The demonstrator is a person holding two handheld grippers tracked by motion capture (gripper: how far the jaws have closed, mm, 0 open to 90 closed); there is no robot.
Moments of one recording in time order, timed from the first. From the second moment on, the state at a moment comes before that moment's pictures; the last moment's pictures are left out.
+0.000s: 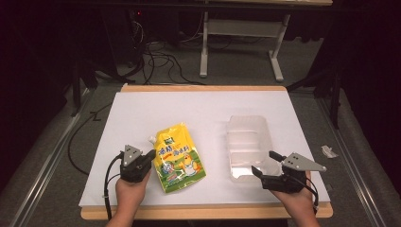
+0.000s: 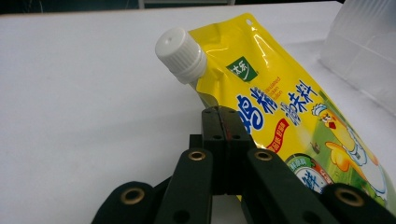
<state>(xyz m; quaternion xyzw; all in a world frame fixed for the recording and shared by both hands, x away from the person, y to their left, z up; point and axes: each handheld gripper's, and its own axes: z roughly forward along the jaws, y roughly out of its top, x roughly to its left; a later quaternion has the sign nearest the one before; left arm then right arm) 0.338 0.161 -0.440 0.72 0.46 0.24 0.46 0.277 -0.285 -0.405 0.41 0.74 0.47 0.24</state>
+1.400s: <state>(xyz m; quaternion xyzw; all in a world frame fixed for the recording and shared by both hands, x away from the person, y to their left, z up) 0.267 0.114 -0.393 0.72 0.29 0.34 0.52 0.325 -0.164 -0.381 0.37 0.77 0.50 0.14</state>
